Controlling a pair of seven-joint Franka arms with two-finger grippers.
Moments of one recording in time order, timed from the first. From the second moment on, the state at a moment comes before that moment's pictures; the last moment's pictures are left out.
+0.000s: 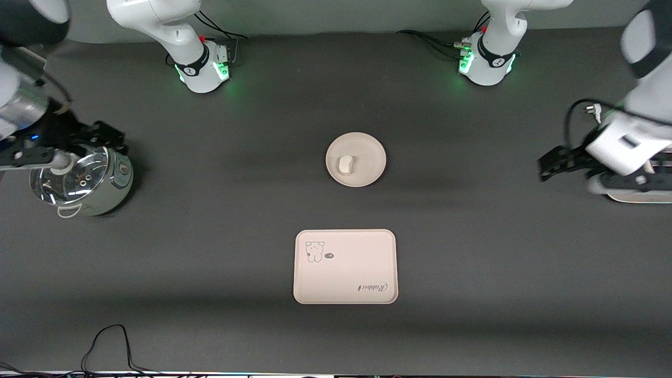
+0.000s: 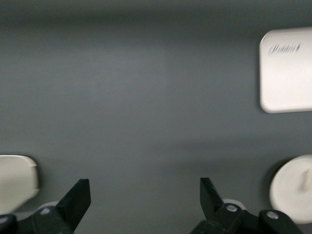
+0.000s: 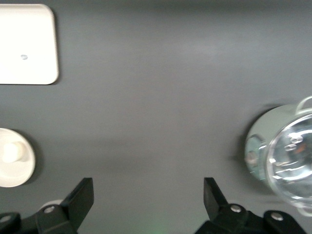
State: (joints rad) left arm -0.06 0.00 0.01 -1.68 0.00 1.72 0.04; right arm 0.32 -0.11 -0.18 -1.77 0.02 1.64 0.16
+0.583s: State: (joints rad) left arm -0.05 -0.04 0.06 -1.67 0.00 1.58 0.22; right arm 0.82 -0.12 -0.16 -1.88 0.02 1.76 0.75
